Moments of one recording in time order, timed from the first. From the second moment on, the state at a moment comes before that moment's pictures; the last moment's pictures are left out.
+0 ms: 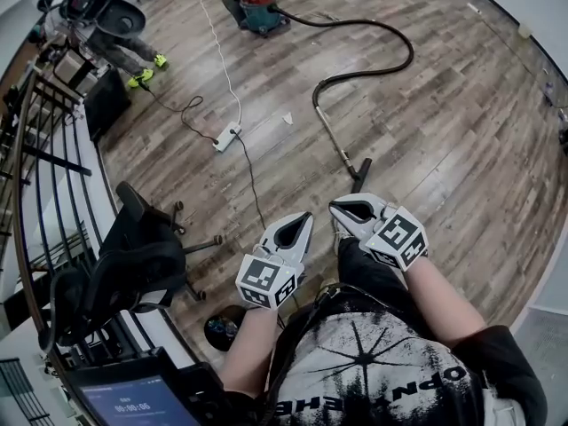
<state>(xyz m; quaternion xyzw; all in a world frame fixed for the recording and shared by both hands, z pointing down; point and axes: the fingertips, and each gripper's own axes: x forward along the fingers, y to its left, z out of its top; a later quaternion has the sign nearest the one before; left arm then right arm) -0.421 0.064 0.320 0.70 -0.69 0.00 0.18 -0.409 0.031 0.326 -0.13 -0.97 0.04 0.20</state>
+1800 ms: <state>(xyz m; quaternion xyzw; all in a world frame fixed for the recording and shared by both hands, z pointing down) -0.709 -0.398 0.340 0.83 -0.51 0.09 0.19 -0.680 -0.422 0.361 0.08 -0.97 0.11 0.19</state>
